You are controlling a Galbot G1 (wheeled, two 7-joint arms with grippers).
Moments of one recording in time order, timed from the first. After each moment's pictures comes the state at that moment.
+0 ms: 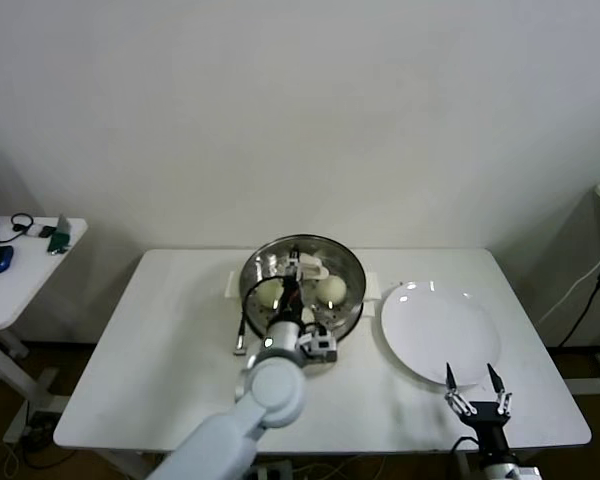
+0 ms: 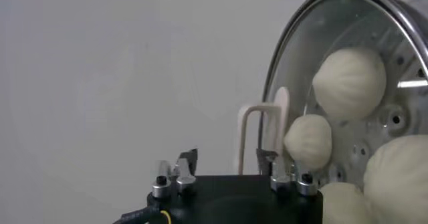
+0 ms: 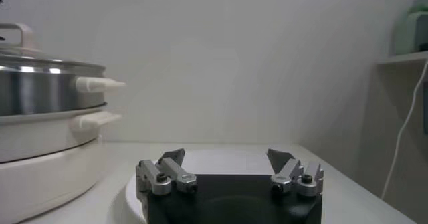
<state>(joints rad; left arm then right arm) 0.84 -1.29 0.23 -1.83 1.28 0.74 0.26 -1.59 1.30 0.63 1.66 0.29 0.40 -0.03</state>
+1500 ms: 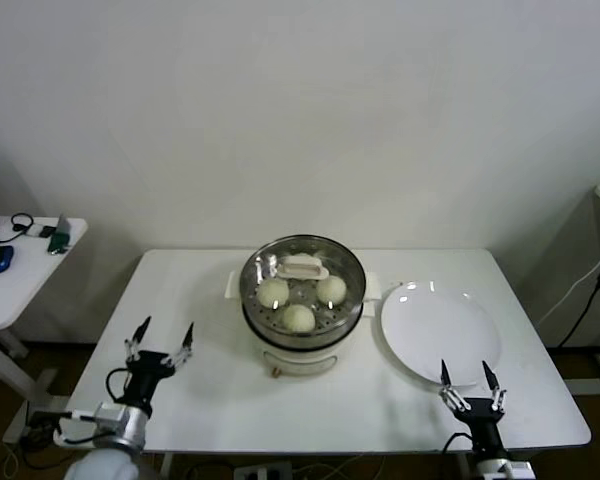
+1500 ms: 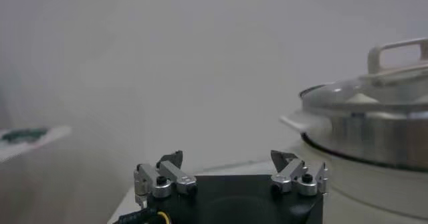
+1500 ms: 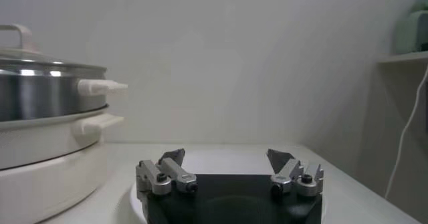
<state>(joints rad) 1.50 -1.25 -0.60 -1.84 -0.19 -0.10 0.02 -1.59 1.29 0.59 1.69 0.28 0.36 0.03</state>
